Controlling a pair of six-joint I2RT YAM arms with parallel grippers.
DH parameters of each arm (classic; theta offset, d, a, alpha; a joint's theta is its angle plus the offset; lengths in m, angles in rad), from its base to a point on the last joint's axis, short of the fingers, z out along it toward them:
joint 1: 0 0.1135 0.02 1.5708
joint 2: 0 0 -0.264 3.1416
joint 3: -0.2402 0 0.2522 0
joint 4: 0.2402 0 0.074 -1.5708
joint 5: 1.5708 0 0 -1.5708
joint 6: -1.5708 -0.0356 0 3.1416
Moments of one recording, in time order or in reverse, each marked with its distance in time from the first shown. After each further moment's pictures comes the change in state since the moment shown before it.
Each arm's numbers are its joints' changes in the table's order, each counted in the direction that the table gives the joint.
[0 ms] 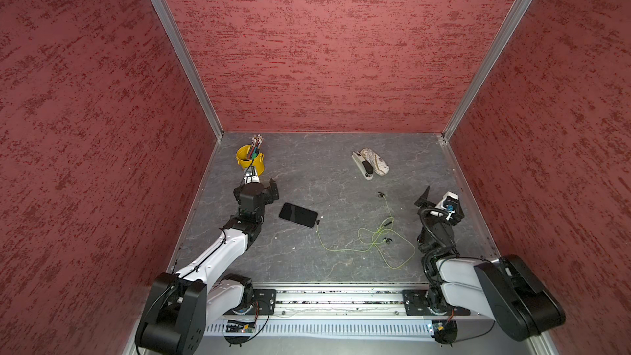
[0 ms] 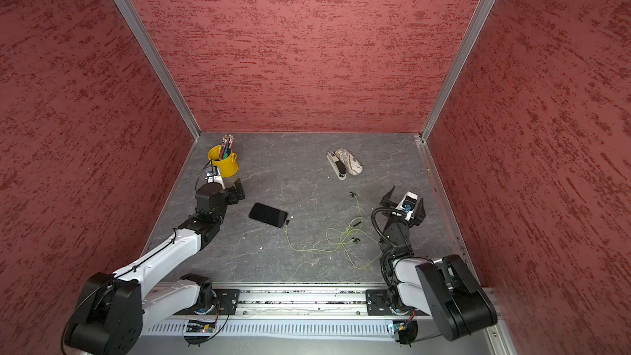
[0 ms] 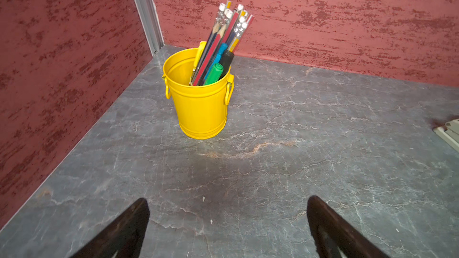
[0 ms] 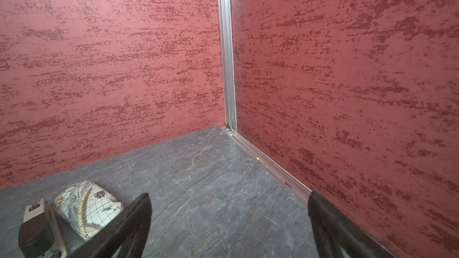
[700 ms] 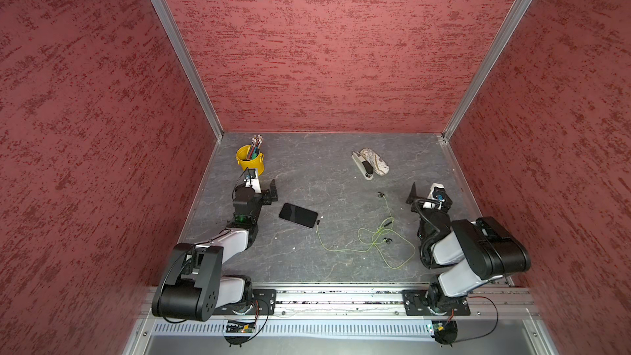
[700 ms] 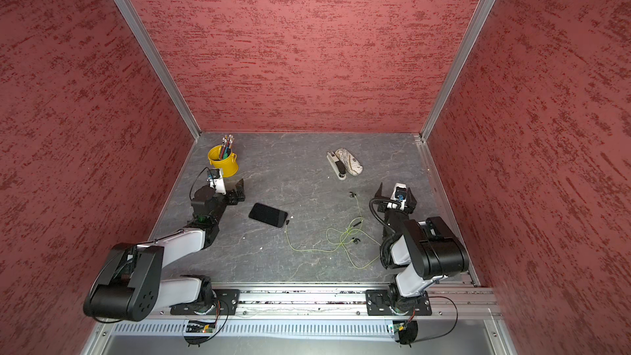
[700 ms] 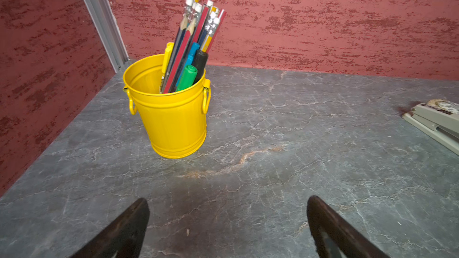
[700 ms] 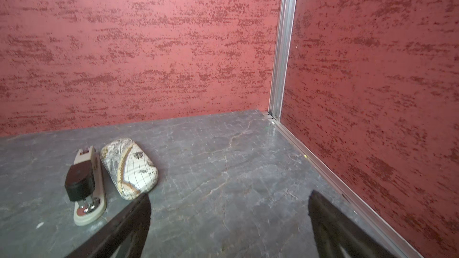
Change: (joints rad) left arm 0.124 -0.218 0.108 -0.472 0.279 -0.125; right arm -0.142 -0.322 -0.097 -0.145 -0.372 -0.015
